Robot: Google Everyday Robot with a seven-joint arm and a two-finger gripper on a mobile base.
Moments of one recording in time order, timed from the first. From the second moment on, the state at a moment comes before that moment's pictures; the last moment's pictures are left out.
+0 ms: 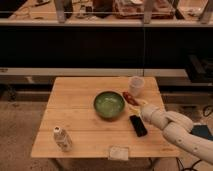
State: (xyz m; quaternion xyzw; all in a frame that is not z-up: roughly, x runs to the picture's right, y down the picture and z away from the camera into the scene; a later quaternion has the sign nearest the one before) arm 0.169 0.072 0.777 0.33 0.00 -0.78 0.53
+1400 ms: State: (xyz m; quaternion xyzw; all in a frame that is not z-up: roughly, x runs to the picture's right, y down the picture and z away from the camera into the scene) arm 0.209 -0.041 0.845 0.28 0.06 -0.77 0.57
